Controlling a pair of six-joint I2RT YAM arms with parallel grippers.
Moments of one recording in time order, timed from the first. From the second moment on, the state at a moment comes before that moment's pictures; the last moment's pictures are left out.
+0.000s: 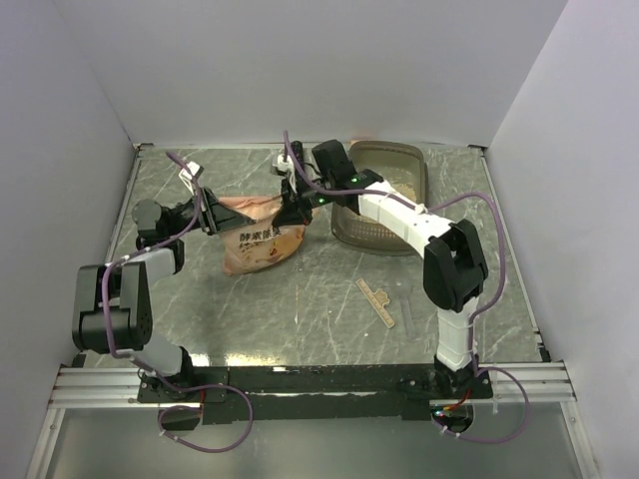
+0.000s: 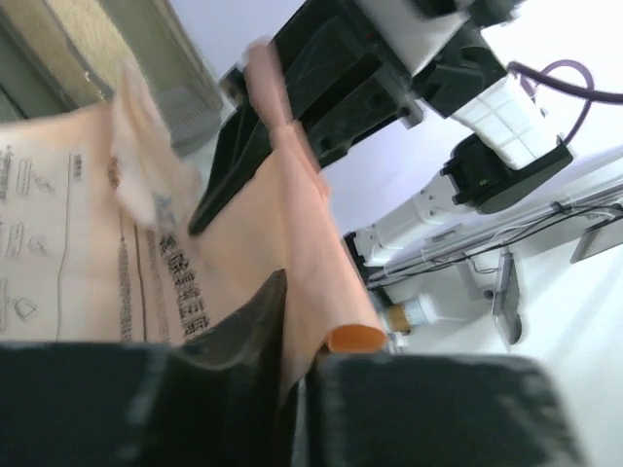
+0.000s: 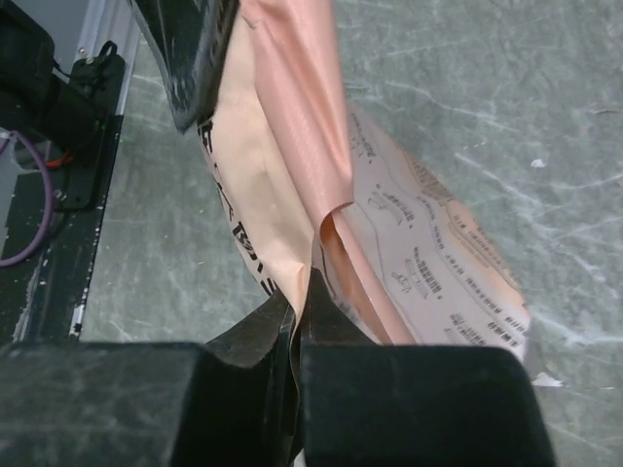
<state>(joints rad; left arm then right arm) 0.08 1.55 0.67 1.25 1.35 -1.39 0.63 1.97 1.72 -0.41 -0.94 -0.37</state>
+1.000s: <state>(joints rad) -0.02 1.00 1.14 -0.54 0.37 -0.41 1.03 1.72 1.58 -0.44 0.07 0.00</state>
